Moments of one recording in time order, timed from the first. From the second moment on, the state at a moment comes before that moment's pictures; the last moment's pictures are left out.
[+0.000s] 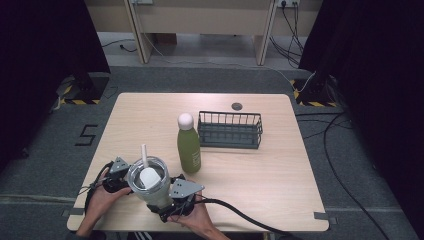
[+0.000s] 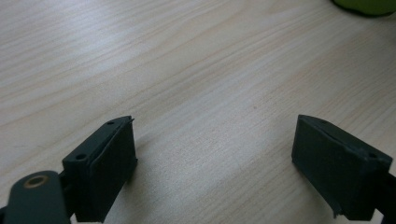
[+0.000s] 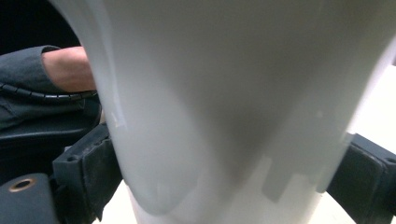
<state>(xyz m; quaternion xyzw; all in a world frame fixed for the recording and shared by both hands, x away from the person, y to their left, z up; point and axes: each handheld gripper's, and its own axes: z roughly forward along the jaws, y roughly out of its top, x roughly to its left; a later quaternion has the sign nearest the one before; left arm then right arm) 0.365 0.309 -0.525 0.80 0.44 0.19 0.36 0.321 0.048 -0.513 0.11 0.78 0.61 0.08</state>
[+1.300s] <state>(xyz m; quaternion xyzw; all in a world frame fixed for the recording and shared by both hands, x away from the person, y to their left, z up) 0.366 0.309 -0.525 0.80 0.44 0.19 0.36 0.316 0.046 -0.498 0.12 0.77 0.62 0.09</state>
